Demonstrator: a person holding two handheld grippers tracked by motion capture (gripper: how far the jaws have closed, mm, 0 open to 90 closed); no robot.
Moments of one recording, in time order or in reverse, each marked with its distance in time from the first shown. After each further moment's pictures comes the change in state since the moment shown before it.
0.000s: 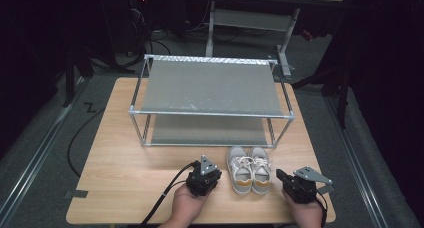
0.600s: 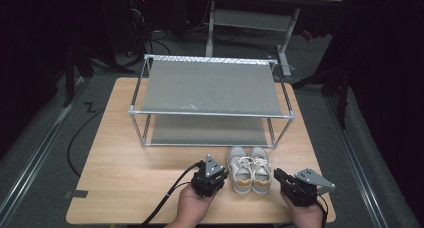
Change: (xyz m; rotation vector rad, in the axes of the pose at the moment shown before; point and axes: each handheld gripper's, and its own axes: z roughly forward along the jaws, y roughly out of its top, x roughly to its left) left arm -0.019 0.012 -0.005 -0.048 -0.006 0.020; right arm 0.013 0.007 -0.013 -0.060 0.026 -0.005
